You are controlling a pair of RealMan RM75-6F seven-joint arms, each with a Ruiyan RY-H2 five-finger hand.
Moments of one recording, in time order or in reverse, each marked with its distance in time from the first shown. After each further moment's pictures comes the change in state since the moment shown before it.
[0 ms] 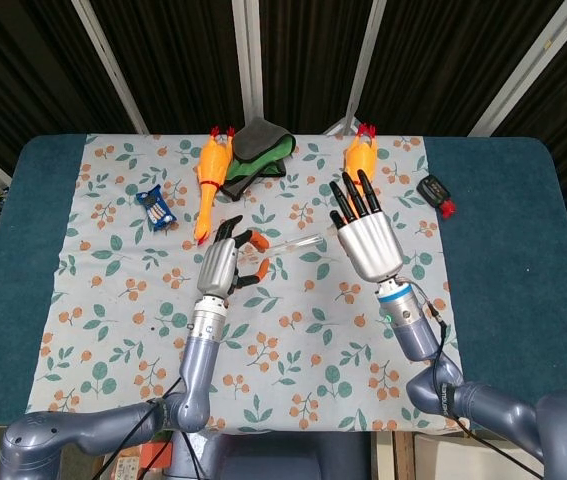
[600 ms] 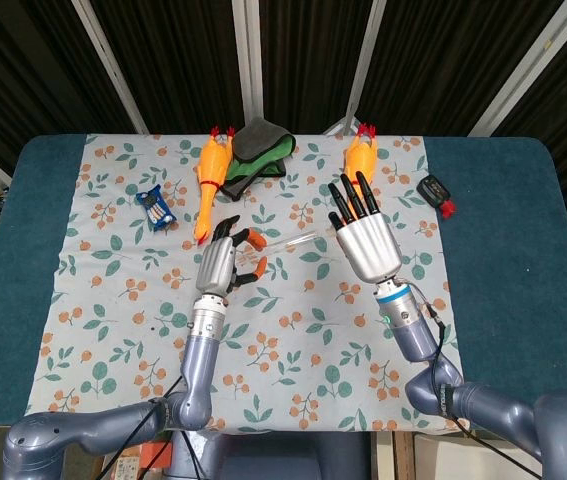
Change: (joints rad) left arm -0.006 -0.015 -0.019 0.020 -0.016 -0.004 0.006; right arm 0.005 -0.007 -0.008 0.002 0.009 -0.002 -0.004
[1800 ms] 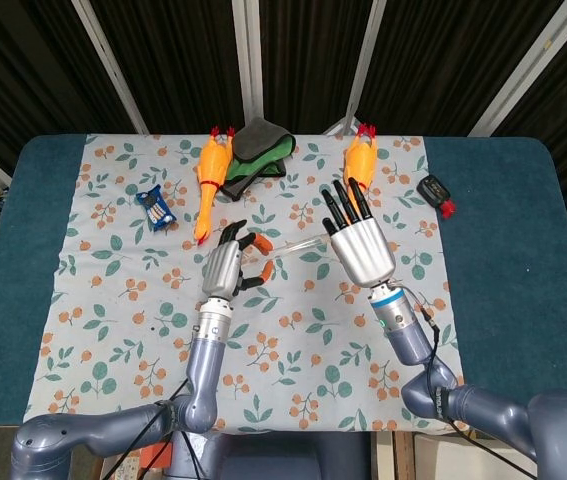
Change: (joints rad) left arm -0.010 -0.033 -0.003 0.023 0.003 -0.007 -0.008; right arm 0.004 -0.020 -0.014 -0.001 0.004 -0.005 -0.005
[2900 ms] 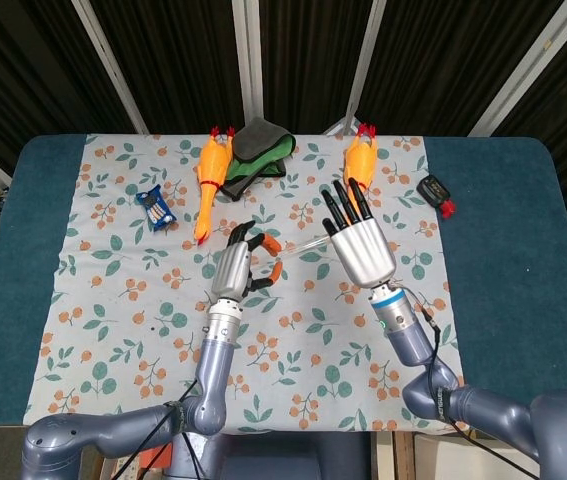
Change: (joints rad) left arm -0.029 -0.037 -0.023 0.015 0.006 0.002 0.005; right arm -0.005 0.013 -0.006 -0.022 0.000 -0.003 -0.007
